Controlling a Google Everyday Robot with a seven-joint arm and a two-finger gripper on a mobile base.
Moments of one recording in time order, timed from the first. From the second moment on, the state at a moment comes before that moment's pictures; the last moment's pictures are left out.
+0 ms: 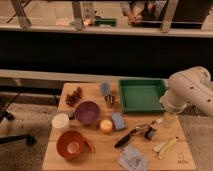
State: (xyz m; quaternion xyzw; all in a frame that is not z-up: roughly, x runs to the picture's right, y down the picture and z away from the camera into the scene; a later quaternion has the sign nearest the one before) arm 0.293 0.115 0.680 -0.28 0.02 0.03 0.96
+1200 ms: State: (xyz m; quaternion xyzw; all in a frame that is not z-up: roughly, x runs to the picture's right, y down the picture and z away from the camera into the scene) arm 0.282 0.168 0.680 -0.29 -0.02 0.04 0.96
